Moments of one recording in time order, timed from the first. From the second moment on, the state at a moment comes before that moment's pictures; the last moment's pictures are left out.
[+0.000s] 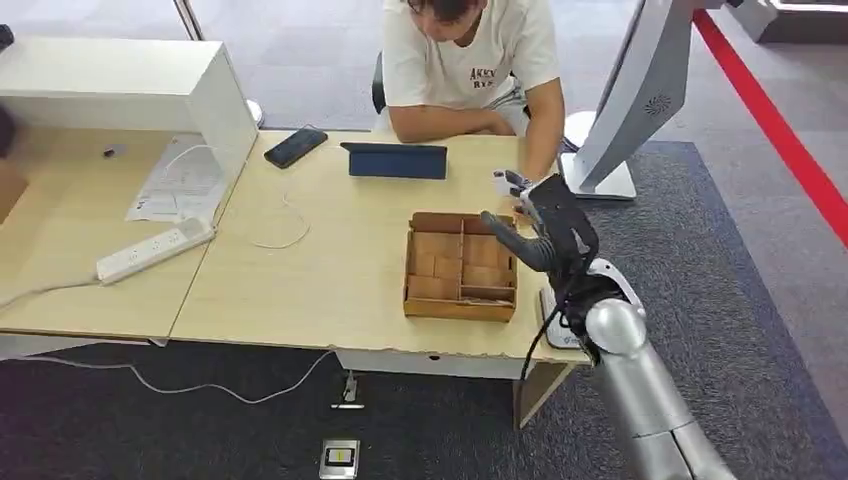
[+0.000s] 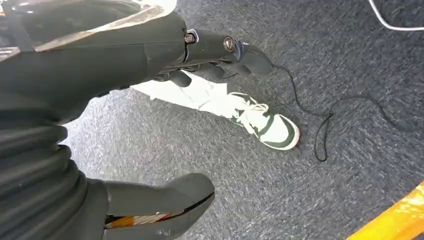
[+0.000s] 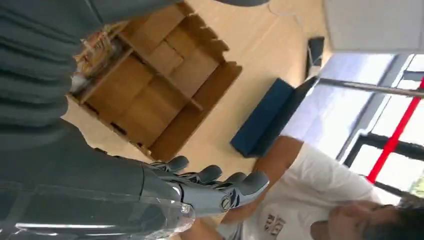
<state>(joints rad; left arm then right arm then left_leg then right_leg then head) -0.12 0.13 -0.18 -0.18 -0.49 0.32 -0.04 -0.55 -0.08 0.39 -1.24 0.11 0.15 0.13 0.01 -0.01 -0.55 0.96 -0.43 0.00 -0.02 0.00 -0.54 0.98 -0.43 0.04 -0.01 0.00</state>
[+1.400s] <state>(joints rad) -0.13 0.02 -0.12 -0.18 -0.46 0.44 0.04 -0.33 -0.09 0.74 -1.13 1.21 -0.24 0.19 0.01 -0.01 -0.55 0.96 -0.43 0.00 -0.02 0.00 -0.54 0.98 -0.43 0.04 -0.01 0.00</state>
